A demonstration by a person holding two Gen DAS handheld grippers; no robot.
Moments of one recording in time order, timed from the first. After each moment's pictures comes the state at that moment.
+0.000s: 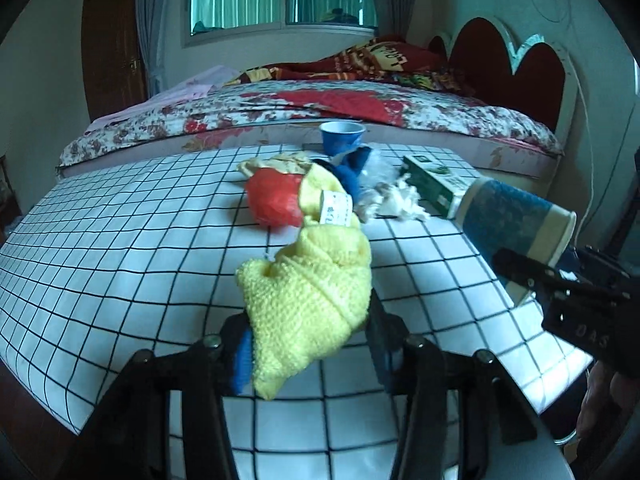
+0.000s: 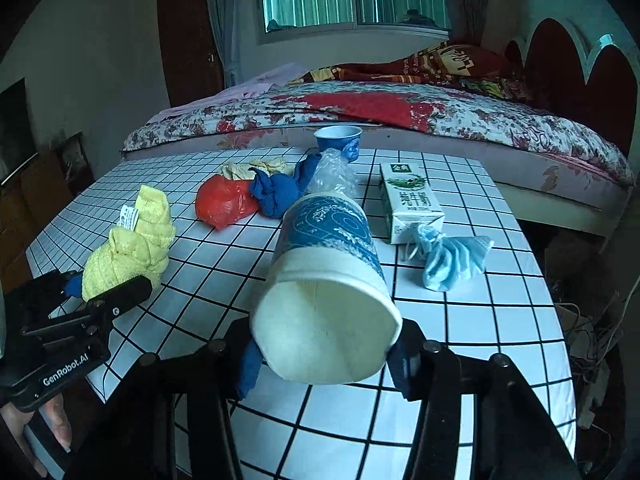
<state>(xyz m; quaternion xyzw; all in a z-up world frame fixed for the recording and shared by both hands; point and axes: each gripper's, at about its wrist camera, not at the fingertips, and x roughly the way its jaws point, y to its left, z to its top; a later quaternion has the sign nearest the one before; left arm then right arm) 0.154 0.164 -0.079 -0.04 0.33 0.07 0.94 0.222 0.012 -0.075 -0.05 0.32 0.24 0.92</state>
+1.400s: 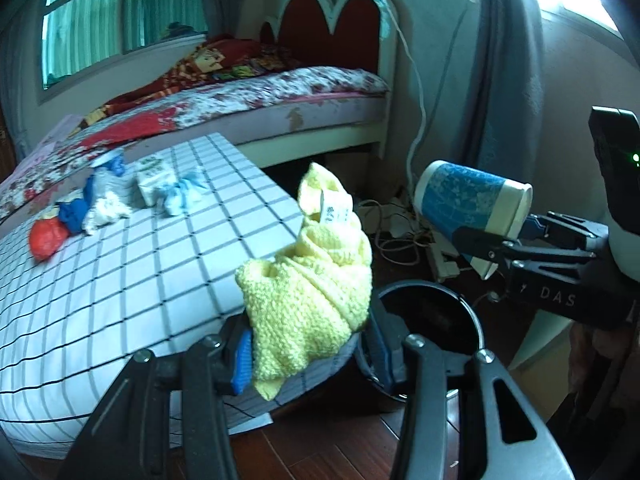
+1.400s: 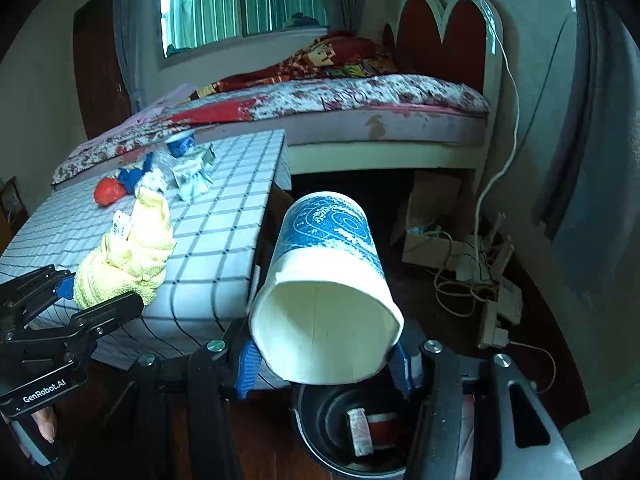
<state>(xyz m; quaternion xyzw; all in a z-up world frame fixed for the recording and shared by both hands) 0.110 -0.086 -0.089 0.05 0.34 -0.16 0.93 0.123 -0.264 -0.094 -0.01 0.34 0.08 0.94</state>
